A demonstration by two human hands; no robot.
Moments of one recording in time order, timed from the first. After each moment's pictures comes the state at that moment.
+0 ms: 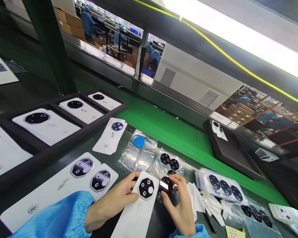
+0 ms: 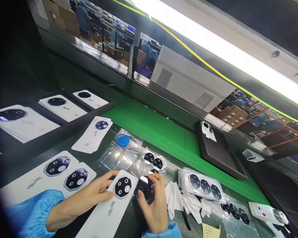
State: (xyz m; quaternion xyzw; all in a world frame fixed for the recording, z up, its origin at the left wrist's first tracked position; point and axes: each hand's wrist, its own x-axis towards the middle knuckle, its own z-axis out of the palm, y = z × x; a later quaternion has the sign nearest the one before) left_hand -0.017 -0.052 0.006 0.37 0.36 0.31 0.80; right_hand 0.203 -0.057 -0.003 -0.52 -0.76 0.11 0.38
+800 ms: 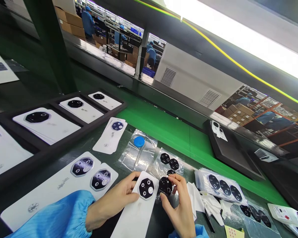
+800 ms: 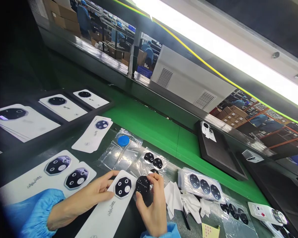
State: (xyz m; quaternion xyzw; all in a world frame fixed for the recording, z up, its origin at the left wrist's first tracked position) left_hand -0.016 -0.053 0.005 0.37 0.36 0.31 0.80; right_hand 0.198 -0.061 0.004 -0.51 -0.78 0.08 0.37
